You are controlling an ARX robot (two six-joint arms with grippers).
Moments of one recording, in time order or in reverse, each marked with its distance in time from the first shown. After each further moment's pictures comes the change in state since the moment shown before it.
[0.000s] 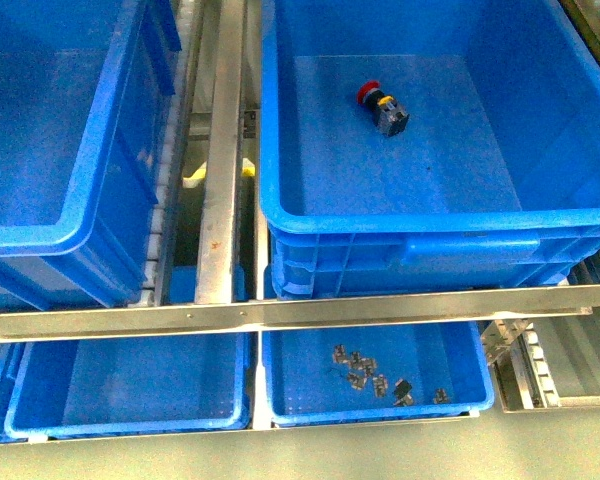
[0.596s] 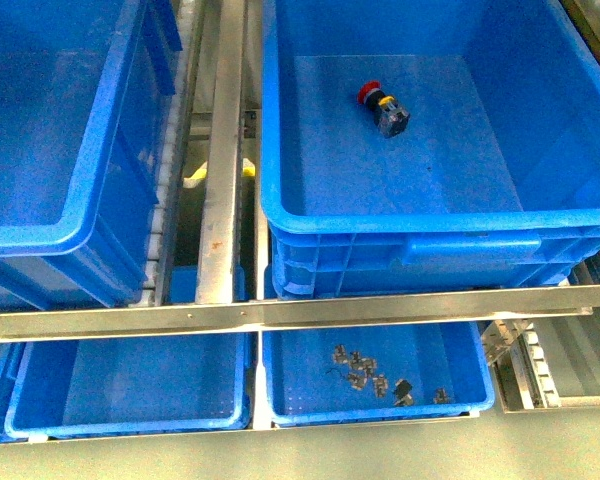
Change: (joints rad) left arm 0.000 0.000 0.000 0.000 0.000 0.000; right arm -0.001 -0.418 -0.101 -0.292 -0.005 -0.002
